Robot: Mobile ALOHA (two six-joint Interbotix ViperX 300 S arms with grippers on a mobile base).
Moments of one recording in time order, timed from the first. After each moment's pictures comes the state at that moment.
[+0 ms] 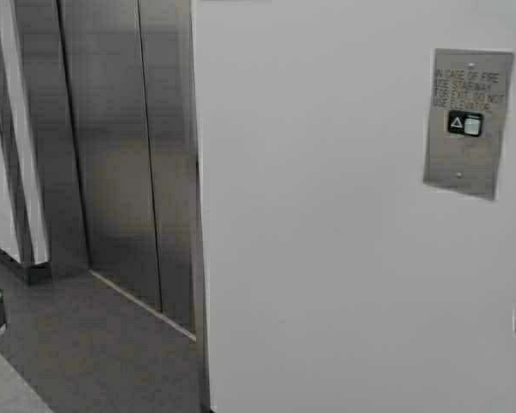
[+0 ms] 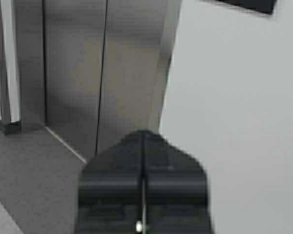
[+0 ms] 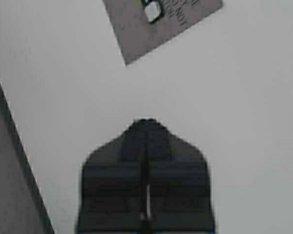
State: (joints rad) left arm -0.02 -1.16 1.29 -0.03 -0.16 -0.14; right arm 0.29 -0.71 0.82 -0.62 0.69 0.00
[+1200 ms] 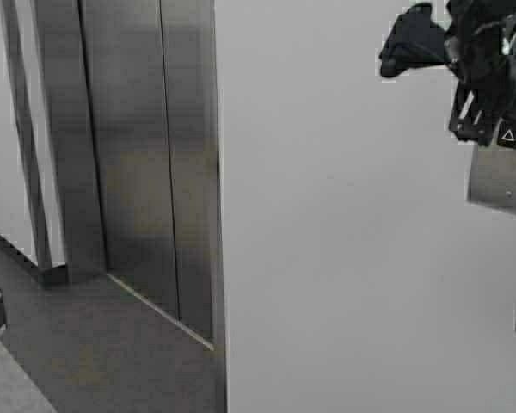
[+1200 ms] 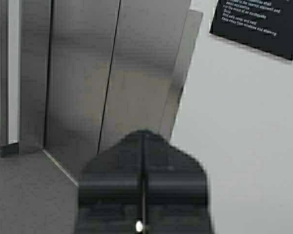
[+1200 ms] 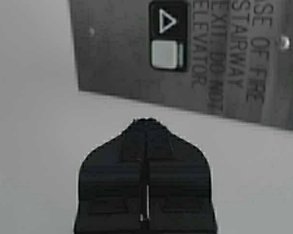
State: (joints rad) left arm -0.03 -1.22 1.27 -0.07 -0.15 -0.15; right arm 0.38 0.01 0.84 -1.58 0.83 0.84
